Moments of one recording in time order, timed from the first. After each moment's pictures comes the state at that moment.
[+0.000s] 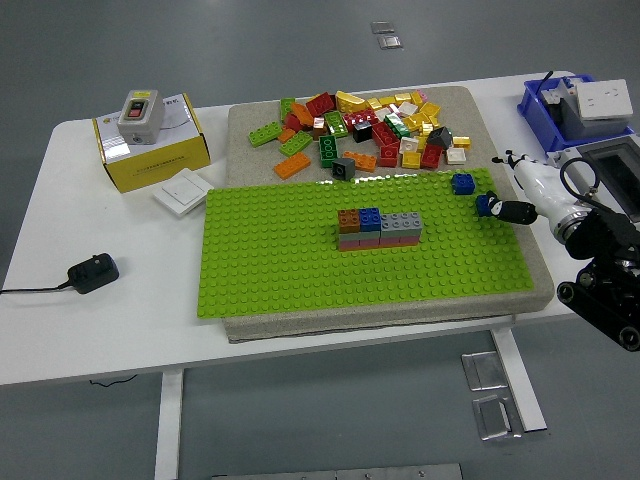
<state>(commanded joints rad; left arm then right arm) -0.01 0.06 -1.27 -0.18 1.02 0.07 -0.01 0.65 -0.41 0.59 0.88 -1.68 -0.31 -0.12</state>
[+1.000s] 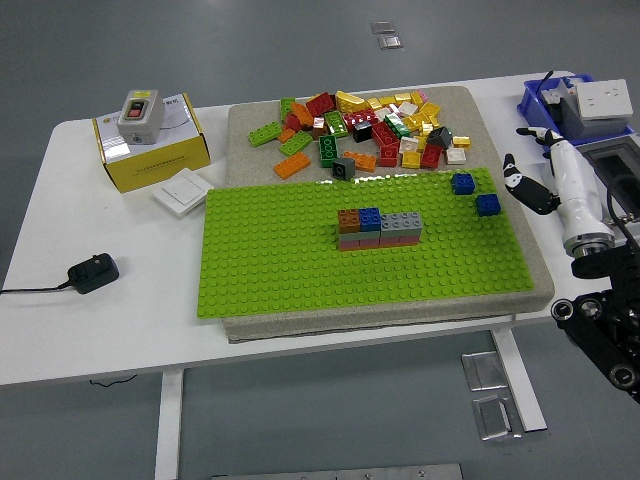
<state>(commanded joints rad) 0.00 0.05 -1.26 -0.18 1.01 0.08 -0.02 0.30 -0.24 1.17 1.17 -1.72 -0.55 0.09</state>
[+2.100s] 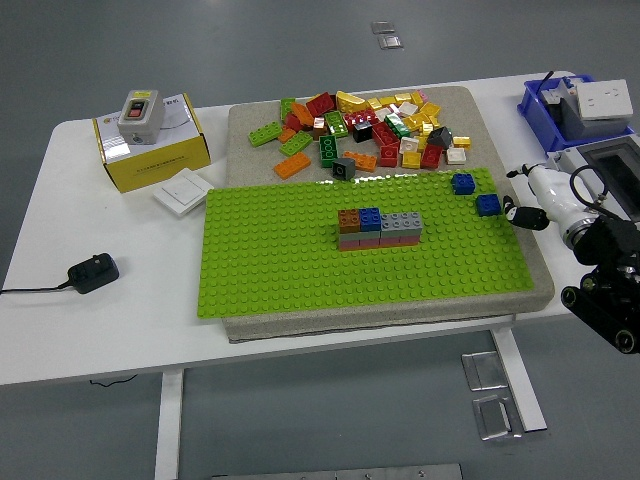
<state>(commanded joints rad) -0.01 0.06 -1.26 -0.18 1.01 0.08 -0.01 0.65 -0.35 0.60 0.77 -1.76 -0.32 -0.11</state>
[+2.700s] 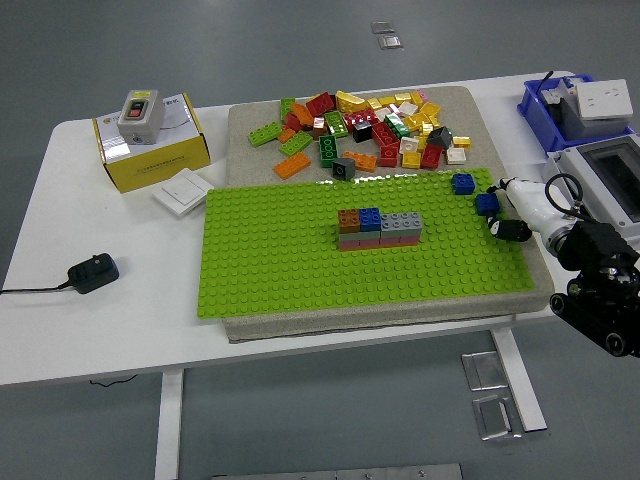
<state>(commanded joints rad) -0.02 0.06 -1.26 -0.18 1.01 0.08 -0.02 0.69 -0.34 0.51 0.75 -1.73 -0.30 -0.10</state>
